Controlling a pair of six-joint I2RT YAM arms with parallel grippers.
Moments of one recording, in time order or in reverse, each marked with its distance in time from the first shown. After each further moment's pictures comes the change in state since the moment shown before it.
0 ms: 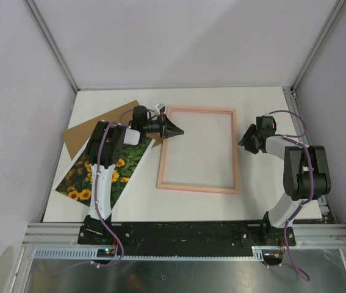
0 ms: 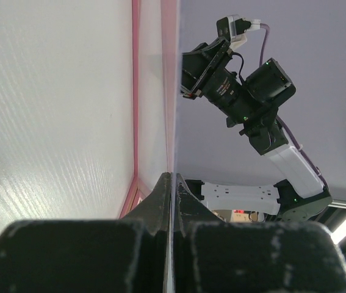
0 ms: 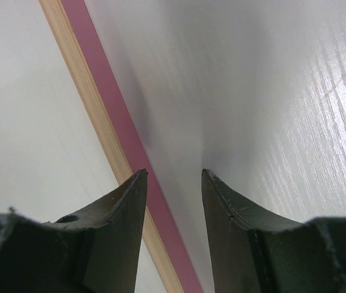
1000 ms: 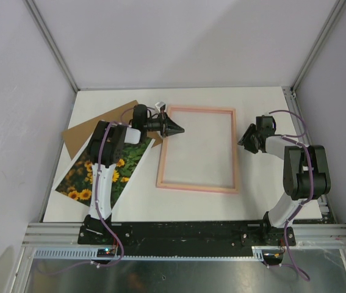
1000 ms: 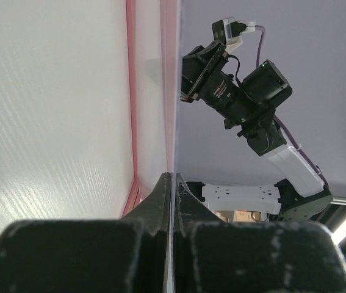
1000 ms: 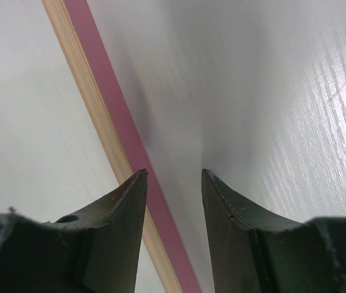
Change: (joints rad) left arm 0.000 0.023 0.036 0.023 0.003 -0.010; right arm 0.002 0.005 0.001 0.010 0.000 -0.001
